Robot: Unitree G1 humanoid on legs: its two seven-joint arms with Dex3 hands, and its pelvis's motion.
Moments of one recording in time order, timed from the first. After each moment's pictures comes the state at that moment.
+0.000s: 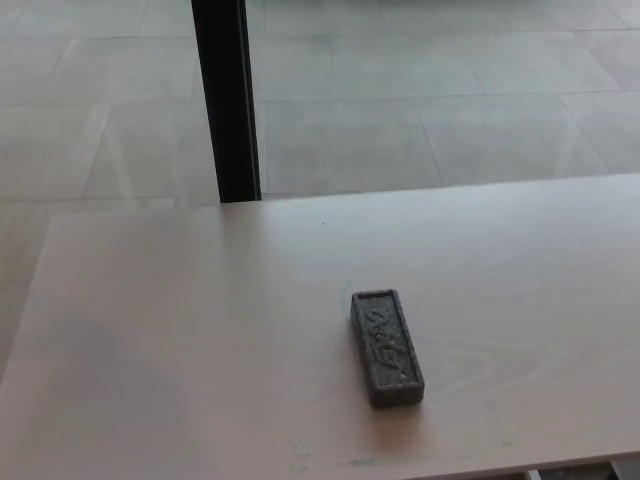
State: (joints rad) left_arm 0.12 0.46 0.52 0.86 -0.12 0.05 0.00; right_arm 0.22 -0.41 -0.62 0.70 0.14 0.03 0.01
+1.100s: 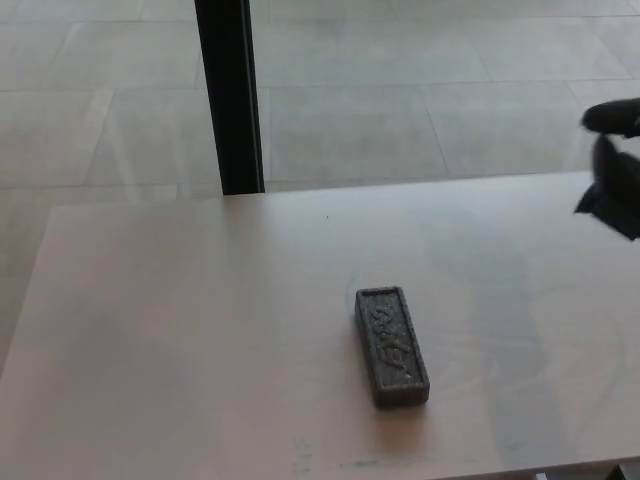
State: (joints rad) left_arm 0.09 0.47 0.63 0.86 -0.24 0.05 -0.03; right_arm -0.51 -0.26 -0.15 0.12 0.20 0.18 -0.04
